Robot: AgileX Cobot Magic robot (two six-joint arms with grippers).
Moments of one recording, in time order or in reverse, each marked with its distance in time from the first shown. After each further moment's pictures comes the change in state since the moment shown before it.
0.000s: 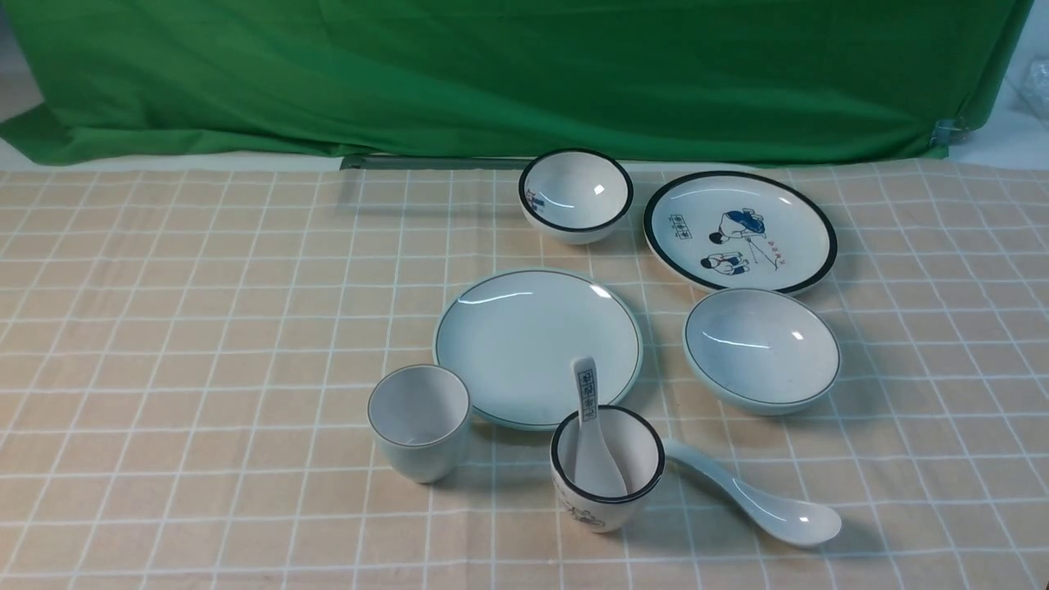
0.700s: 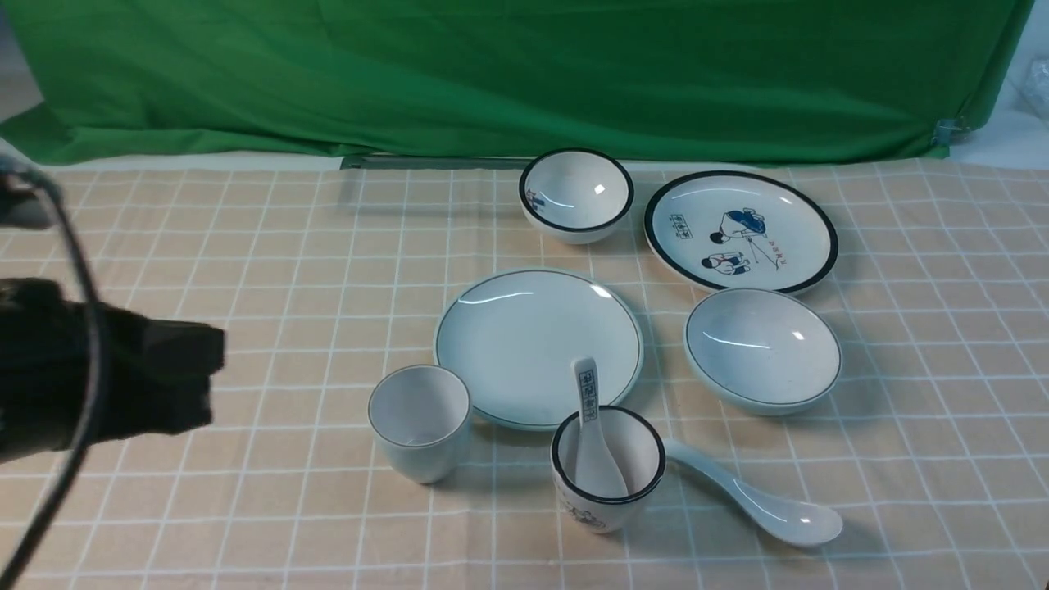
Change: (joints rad) right arm 0.000 0.000 0.000 0.005 -0.027 0.010; left arm -0.247 0.878 -0.687 0.041 0.635 0.675
